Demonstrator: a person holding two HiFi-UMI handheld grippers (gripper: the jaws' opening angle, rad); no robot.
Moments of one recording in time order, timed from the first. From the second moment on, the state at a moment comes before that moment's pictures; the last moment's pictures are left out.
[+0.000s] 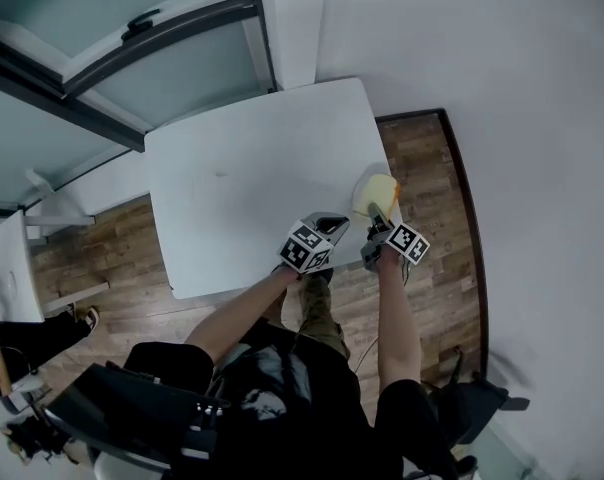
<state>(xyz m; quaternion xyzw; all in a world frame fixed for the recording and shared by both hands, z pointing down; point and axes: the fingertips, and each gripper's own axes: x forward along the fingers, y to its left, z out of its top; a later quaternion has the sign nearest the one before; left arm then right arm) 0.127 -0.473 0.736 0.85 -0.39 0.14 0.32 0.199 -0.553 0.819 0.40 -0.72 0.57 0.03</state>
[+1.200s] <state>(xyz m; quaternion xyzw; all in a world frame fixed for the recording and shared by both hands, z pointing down) 0.141 -0.439 0.731 0.86 -0.33 0.14 0.36 0.218 -0.495 0.878 0.35 -0.64 0.55 0.40</state>
